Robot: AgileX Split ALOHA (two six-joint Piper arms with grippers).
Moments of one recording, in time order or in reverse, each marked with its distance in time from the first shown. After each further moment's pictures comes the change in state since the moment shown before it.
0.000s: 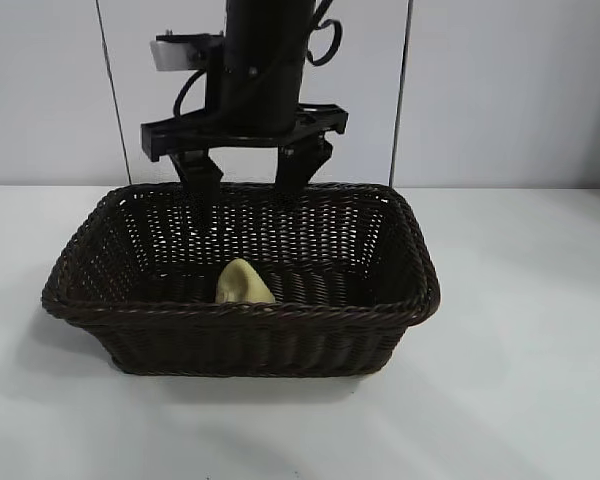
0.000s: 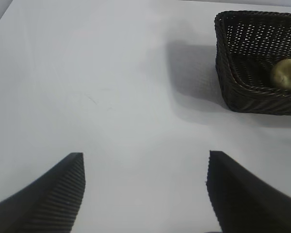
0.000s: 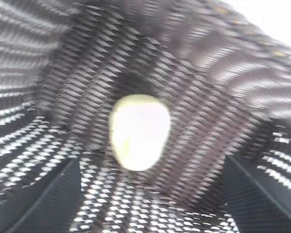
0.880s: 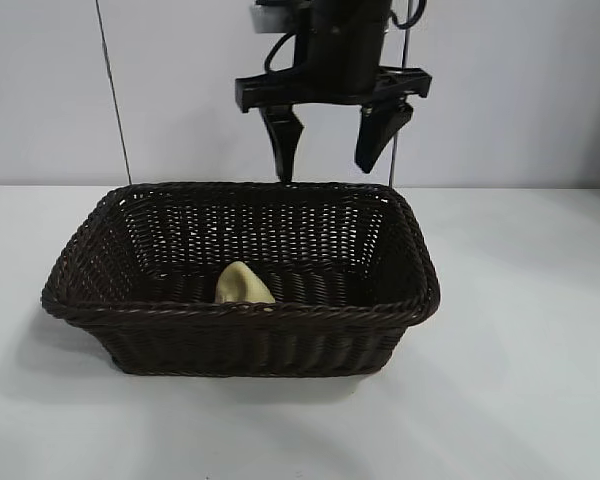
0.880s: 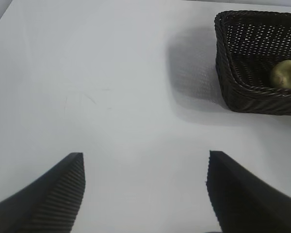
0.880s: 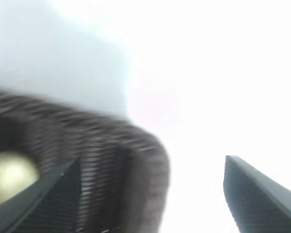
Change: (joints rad) left arm 0.000 0.000 0.000 0.000 0.000 0.000; right arm -0.184 -0.042 0.000 -0.052 0.017 0.090
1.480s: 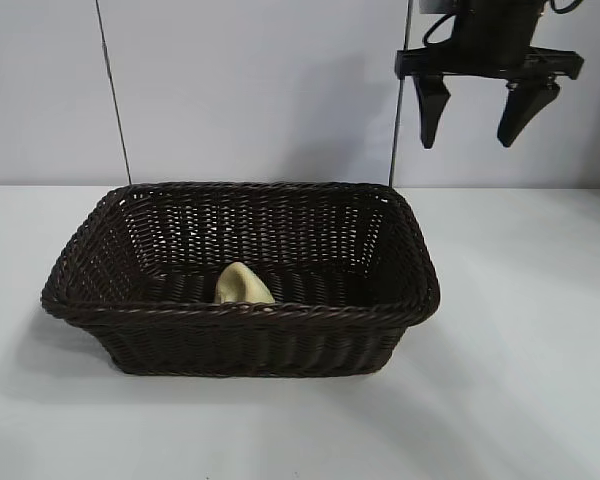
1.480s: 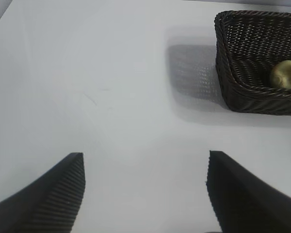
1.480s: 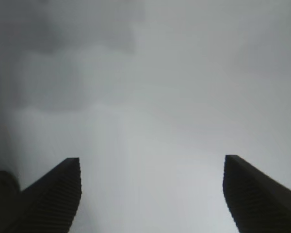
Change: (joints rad) left arm 0.000 0.000 0.000 0.000 0.000 0.000; right arm -0.323 -0.005 0.000 -0.009 0.000 -0.028
